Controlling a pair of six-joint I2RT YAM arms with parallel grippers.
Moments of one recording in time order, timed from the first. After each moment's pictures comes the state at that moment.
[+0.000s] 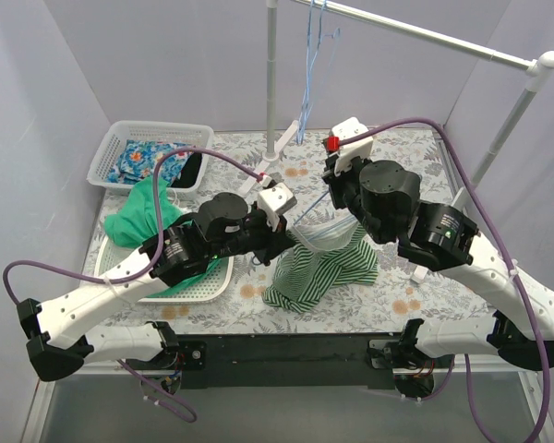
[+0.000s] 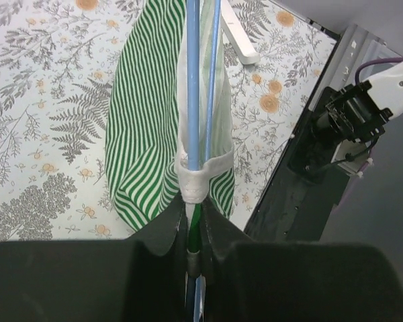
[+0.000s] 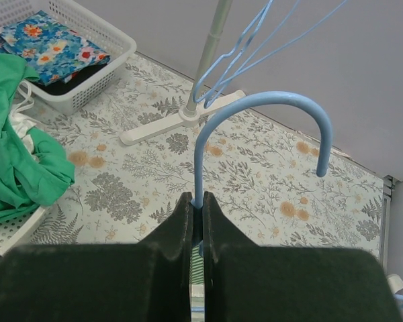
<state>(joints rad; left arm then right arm) -1.03 1.12 1.25 -0.52 0.08 -0.14 1.11 1.18 1.61 -0.65 0.65 -0.06</state>
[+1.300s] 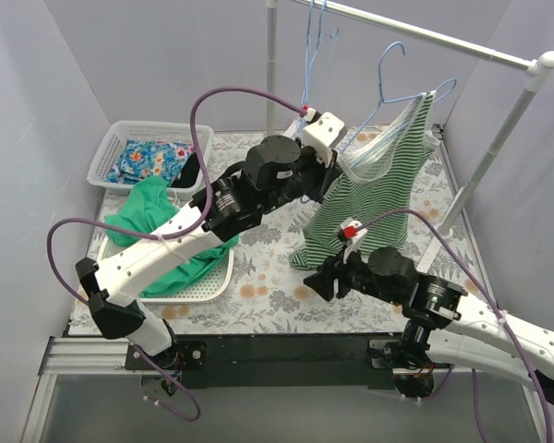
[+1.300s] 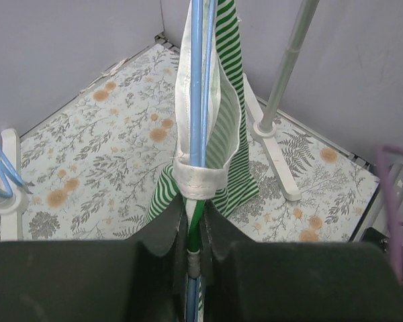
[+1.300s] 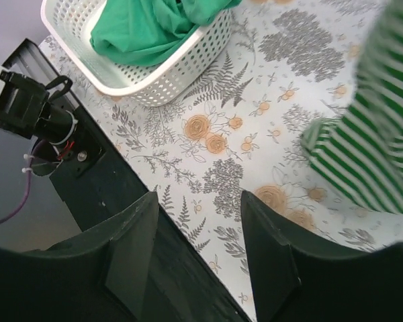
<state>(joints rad) -1.05 1.52 1.75 -0.40 -0.18 -0.08 1.11 0.64 0.65 -0.34 0.08 0.42</state>
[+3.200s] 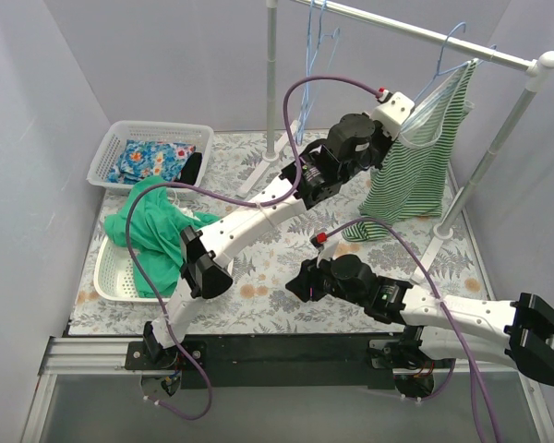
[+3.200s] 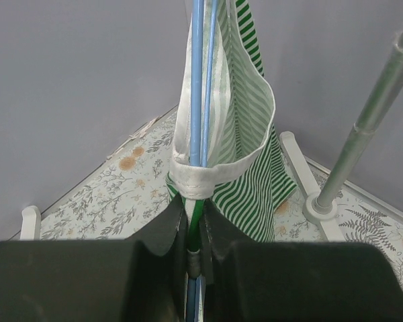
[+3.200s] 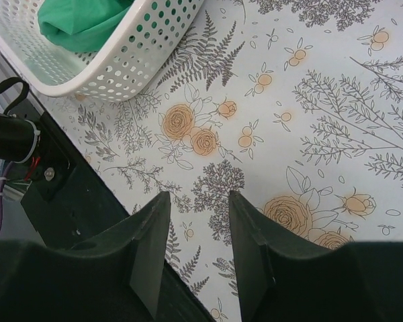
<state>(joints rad) -1.04 2.19 2.46 -0.33 -0.25 0.09 1.11 1.00 0.41 0.17 0.08 0.57</state>
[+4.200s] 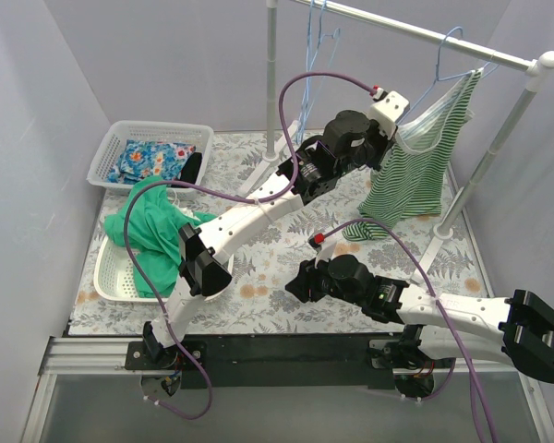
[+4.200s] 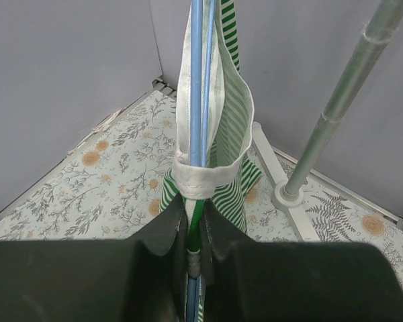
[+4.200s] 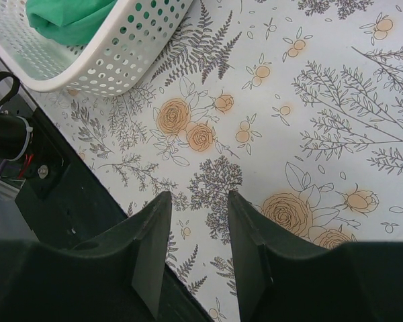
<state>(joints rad) -1.00 2.19 2.45 -0.35 -0.11 0.00 1.11 1.04 0.41 0.17 0.08 0.58</state>
